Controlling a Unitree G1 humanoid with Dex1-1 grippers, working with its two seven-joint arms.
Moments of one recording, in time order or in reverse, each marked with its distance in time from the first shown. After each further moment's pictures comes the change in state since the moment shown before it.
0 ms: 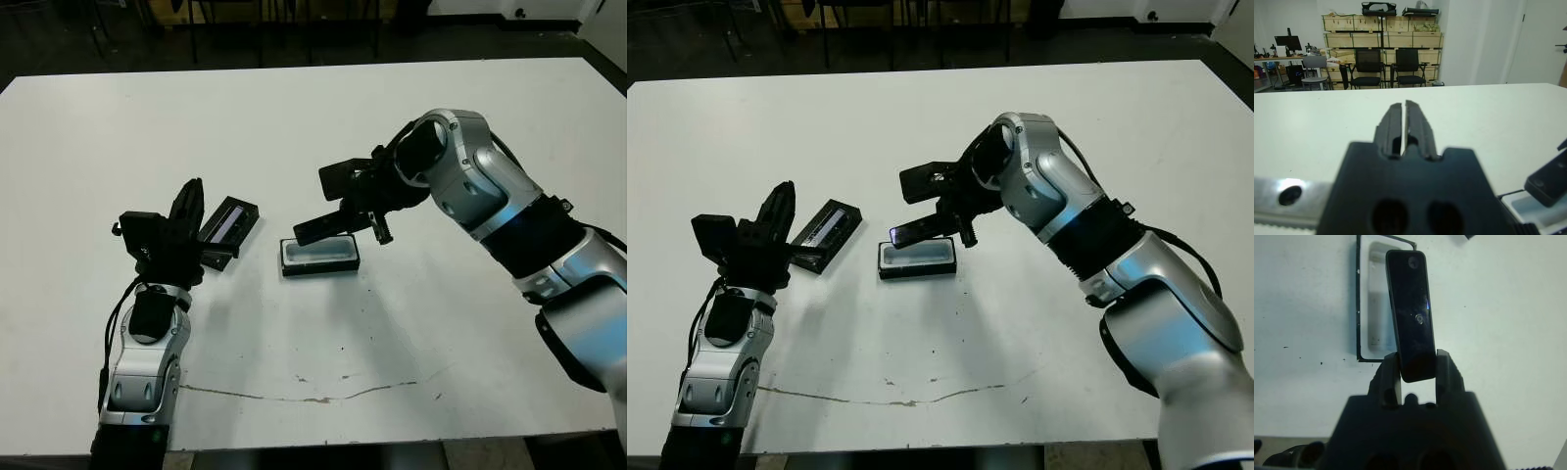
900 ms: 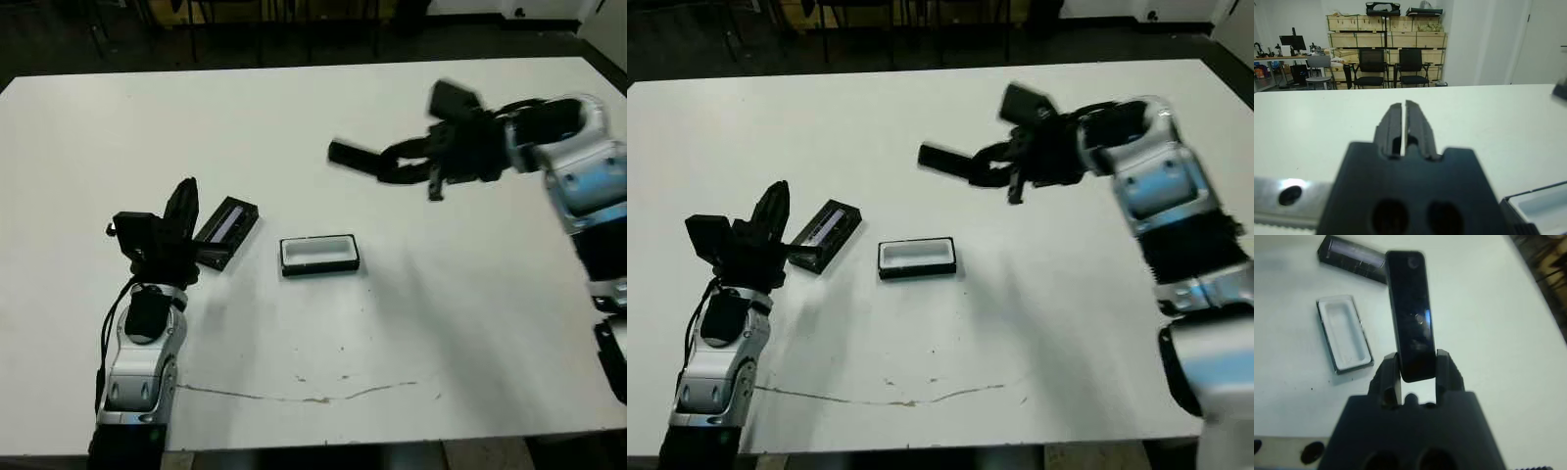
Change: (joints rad) left arm -0.001 0.001 0.019 0.000 -0.002 0.007 0.001; right arm 0.042 -0.127 -0.230 0.075 0.311 0.014 -0.143
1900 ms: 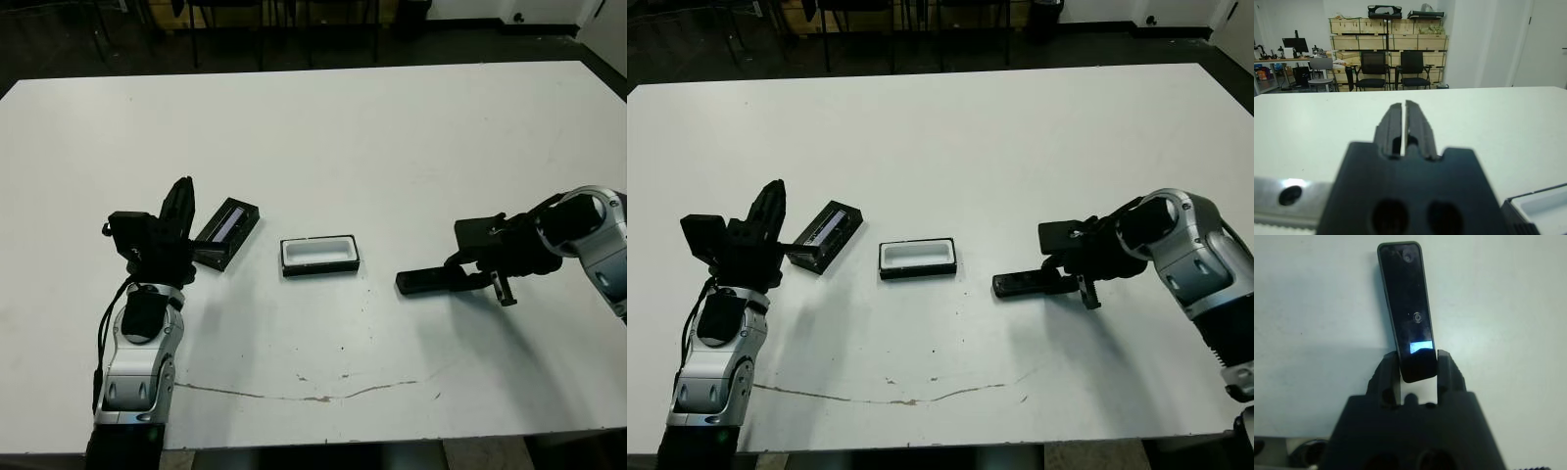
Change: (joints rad) left arm -0.002 0.000 0.012 0.010 -0.001 -0.013 -0.008; right arm 0.418 -0.279 -0.103 -0.167 -0.054 -0.116 0.130
